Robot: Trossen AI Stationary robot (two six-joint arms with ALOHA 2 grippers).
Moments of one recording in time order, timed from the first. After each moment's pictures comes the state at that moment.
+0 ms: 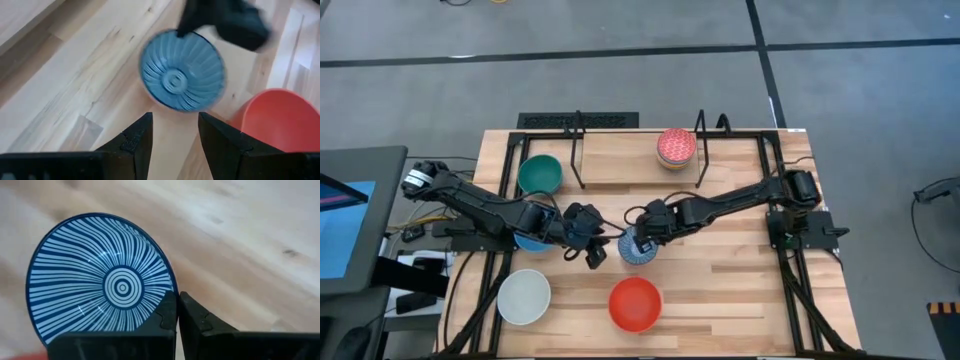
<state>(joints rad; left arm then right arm) -0.32 1.31 0.97 -0.48 -0.37 -0.77 0.13 1.91 1.44 -0.74 0.16 1.15</state>
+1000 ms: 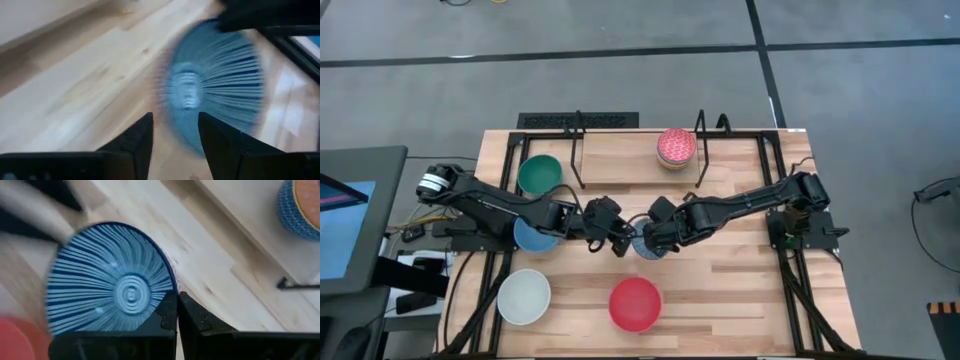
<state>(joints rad) -0.21 1.47 0.98 -0.18 -0.41 -0.83 0.24 1.86 1.70 -1.14 0.45 0.90</state>
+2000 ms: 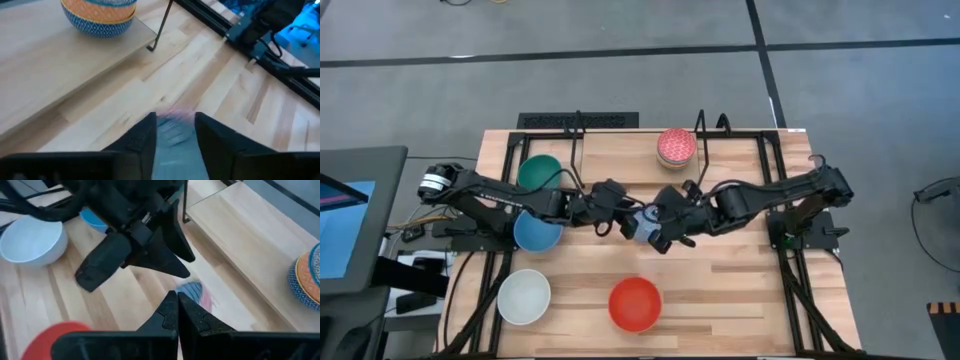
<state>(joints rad) -0.12 1.48 1.04 -0.12 -0.48 -0.69 0.27 1.67 1.70 -0.91 0.53 0.68</state>
